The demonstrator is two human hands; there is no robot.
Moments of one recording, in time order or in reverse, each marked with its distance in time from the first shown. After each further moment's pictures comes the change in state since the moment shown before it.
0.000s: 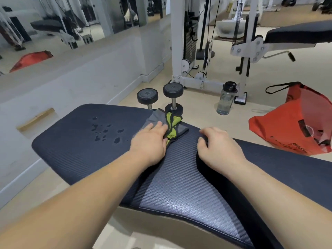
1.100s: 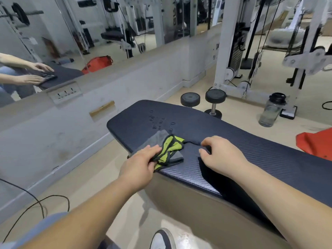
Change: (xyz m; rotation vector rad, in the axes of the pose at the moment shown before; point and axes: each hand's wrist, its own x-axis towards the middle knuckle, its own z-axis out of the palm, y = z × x) left_hand -0.187 -0.113 -0.002 -0.270 0.223 -0.232; right_hand -0.040 -0.092 0.037 -0.017 -0.197 -0.253
